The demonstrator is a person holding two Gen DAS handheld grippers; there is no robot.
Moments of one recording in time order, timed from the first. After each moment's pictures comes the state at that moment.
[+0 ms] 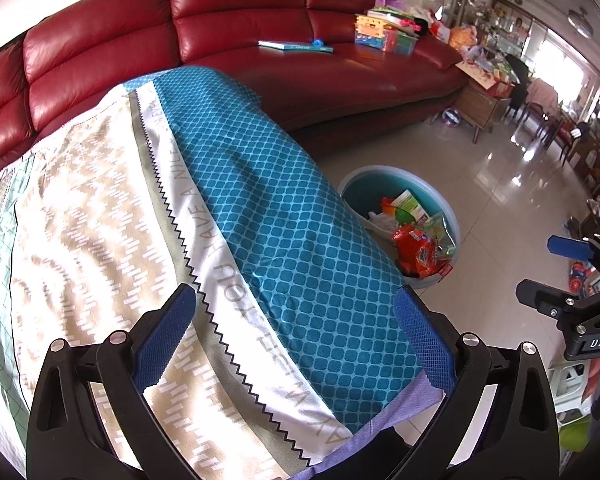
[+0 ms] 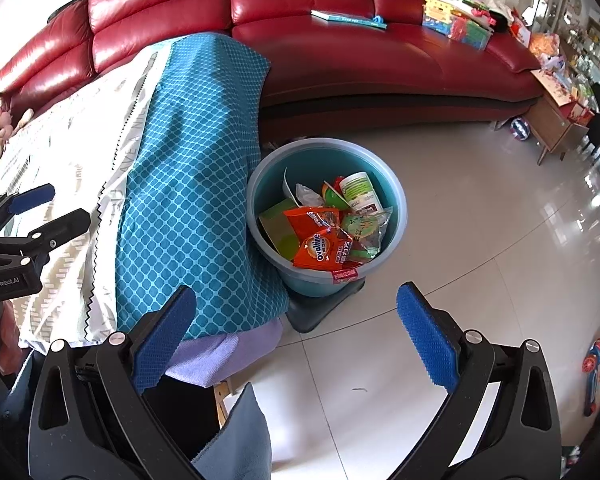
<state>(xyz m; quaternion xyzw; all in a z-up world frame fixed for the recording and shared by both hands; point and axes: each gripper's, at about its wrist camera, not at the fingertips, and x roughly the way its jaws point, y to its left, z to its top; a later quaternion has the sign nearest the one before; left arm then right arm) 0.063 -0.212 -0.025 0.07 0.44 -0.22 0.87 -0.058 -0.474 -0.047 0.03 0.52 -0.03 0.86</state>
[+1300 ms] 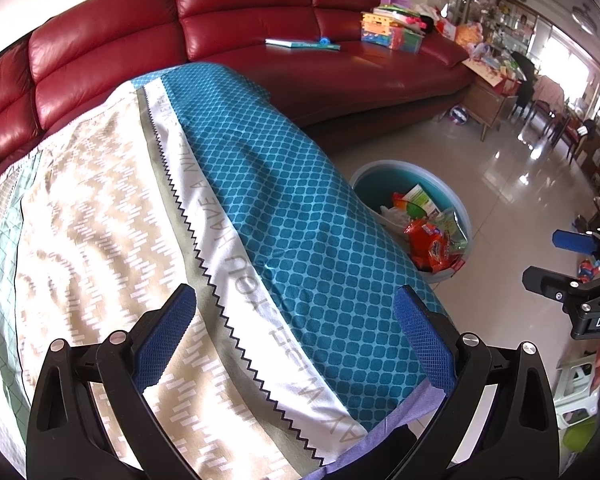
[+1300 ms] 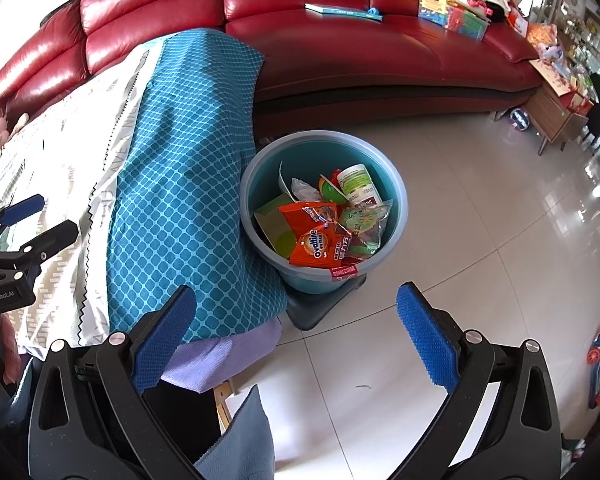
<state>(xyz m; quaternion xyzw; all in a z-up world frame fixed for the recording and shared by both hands) 0.063 -0.207 -0.037 0.08 0.45 -0.21 0.87 -0.053 -0.482 -0.061 0.04 0.52 -0.03 0.85</state>
